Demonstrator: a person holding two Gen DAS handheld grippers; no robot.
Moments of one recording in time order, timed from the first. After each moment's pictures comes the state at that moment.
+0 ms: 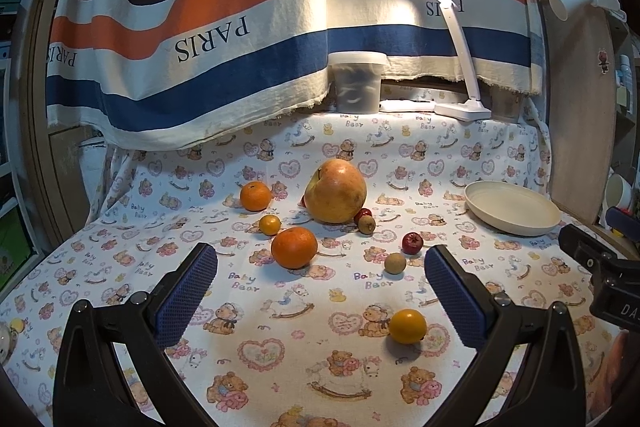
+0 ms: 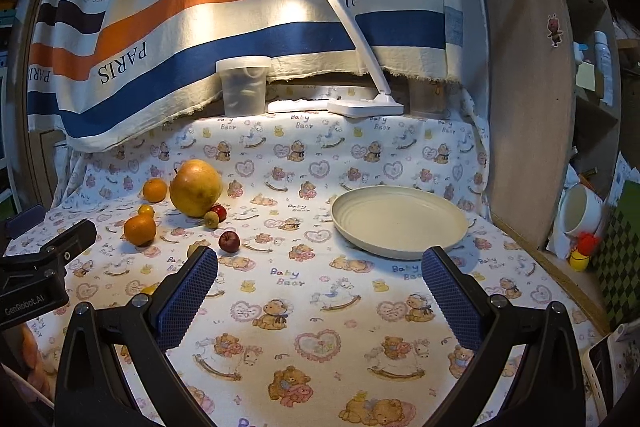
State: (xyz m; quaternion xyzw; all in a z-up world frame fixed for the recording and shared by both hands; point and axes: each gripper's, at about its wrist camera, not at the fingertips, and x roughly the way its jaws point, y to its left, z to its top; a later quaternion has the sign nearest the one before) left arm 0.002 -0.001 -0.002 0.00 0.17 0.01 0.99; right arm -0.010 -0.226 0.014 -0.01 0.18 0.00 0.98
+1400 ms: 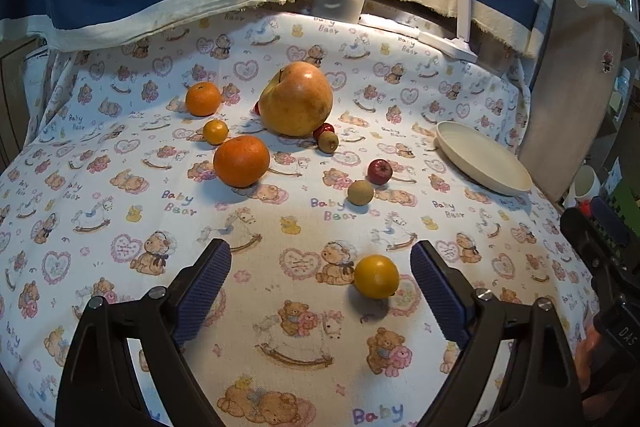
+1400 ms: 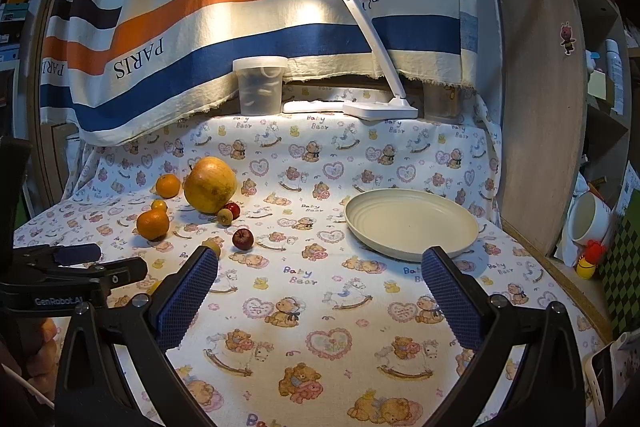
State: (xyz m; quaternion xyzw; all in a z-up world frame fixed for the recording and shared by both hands) left arm 0.038 0.003 -0.032 -0.07 0.32 -0.08 0.94; right arm -0.016 -0.218 0.013 -0.02 0.18 0.03 0.98
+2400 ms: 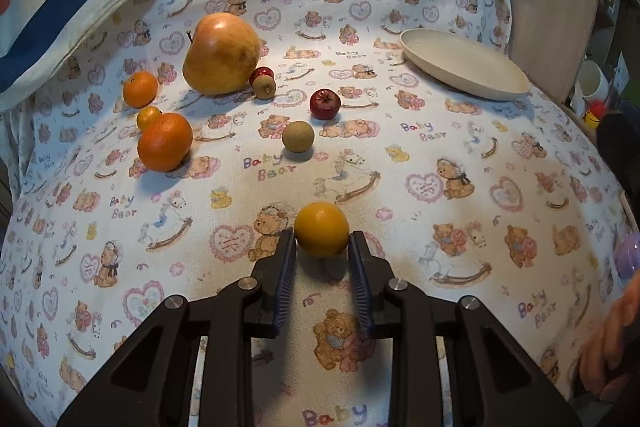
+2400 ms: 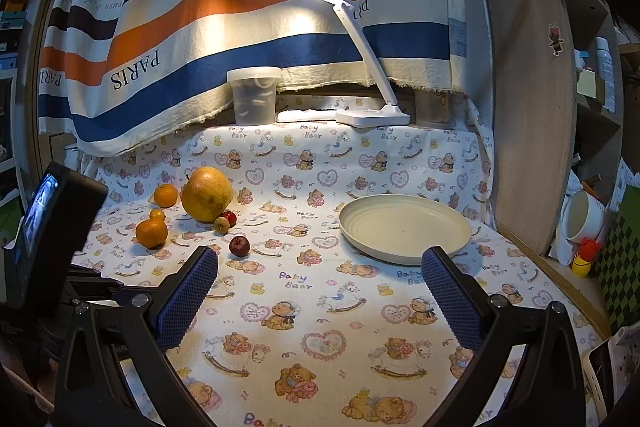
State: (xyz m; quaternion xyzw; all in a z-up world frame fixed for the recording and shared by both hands) left arm 0.060 -0.062 -0.047 0.07 0.42 -0.10 0.90; right arm -0.021 -0.223 0.018 -0.01 0.17 0.02 0.98
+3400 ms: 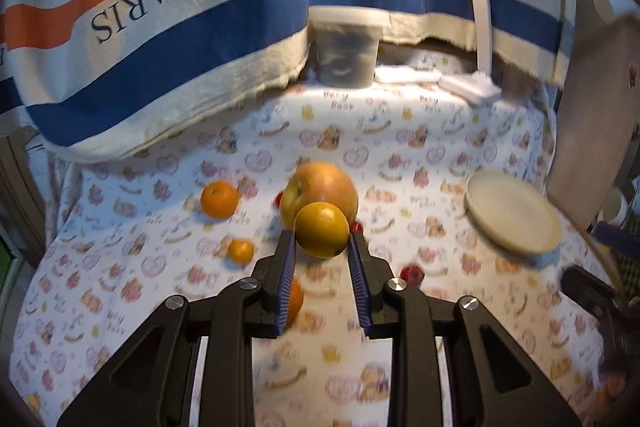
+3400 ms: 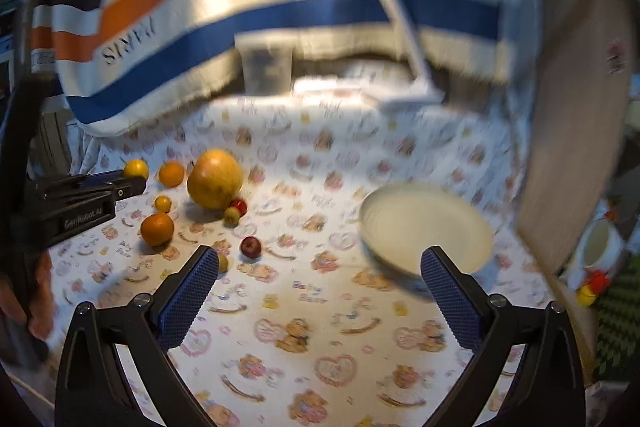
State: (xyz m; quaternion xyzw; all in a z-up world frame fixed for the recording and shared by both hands) left arm 0.119 0.010 0.045 0.00 0.29 -0.05 0.96; right arm 0.072 -0.209 0.064 -0.01 0.32 0.07 0.94
